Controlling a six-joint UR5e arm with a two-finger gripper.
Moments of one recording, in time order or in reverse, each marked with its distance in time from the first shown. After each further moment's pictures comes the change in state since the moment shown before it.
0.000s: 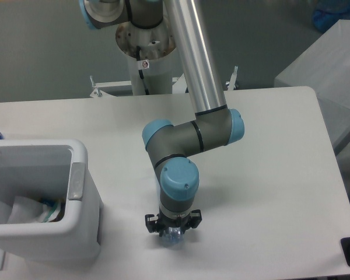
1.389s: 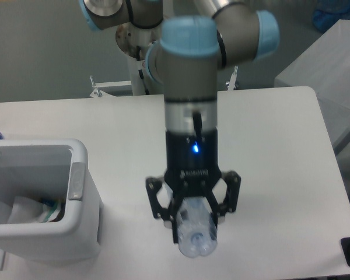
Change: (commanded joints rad) arm 0.035 0.344 0.265 0.247 -0.202 -0.120
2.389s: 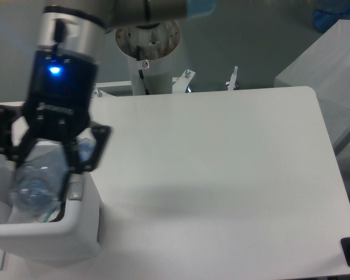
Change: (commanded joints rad) arm -0.258 0.012 0.029 0.000 -0.071 0.011
